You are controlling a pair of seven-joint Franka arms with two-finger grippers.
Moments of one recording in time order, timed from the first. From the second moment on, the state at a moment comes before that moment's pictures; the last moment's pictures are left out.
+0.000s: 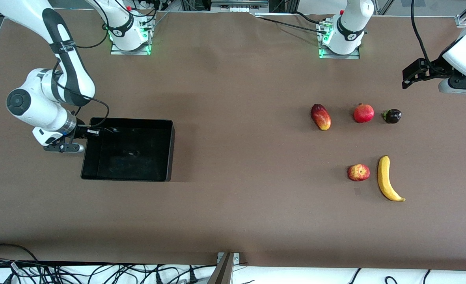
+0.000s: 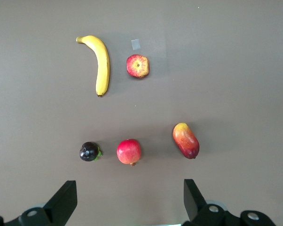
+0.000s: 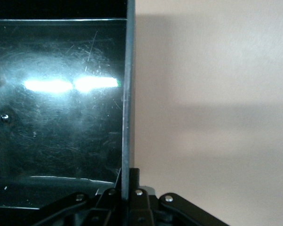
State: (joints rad) left arm 0.02 -0.06 -0.07 -1.64 0.03 1.53 0.03; right arm 0.08 0.30 -0.15 -2.21 0.10 2.47 -0.11
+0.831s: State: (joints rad) left arm 0.02 -0.06 -0.07 -1.64 0.03 1.53 0.03; right arm 0.08 0.29 -0.15 -2.23 0.13 2.49 -0.25
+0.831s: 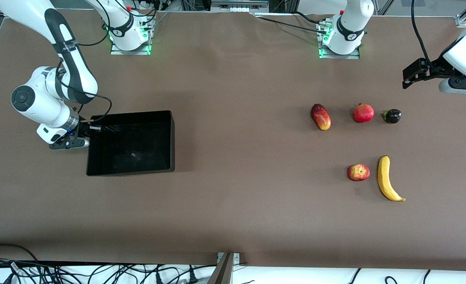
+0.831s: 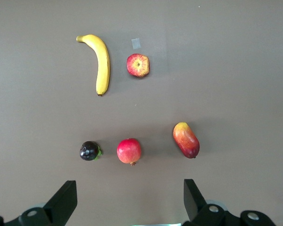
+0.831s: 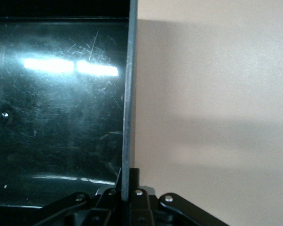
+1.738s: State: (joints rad) left arm 0.02 -0.06 -0.07 -1.64 0.03 1.52 0.03; right arm 0.13 0.17 -0.14 -1.70 0.09 1.80 -0.10
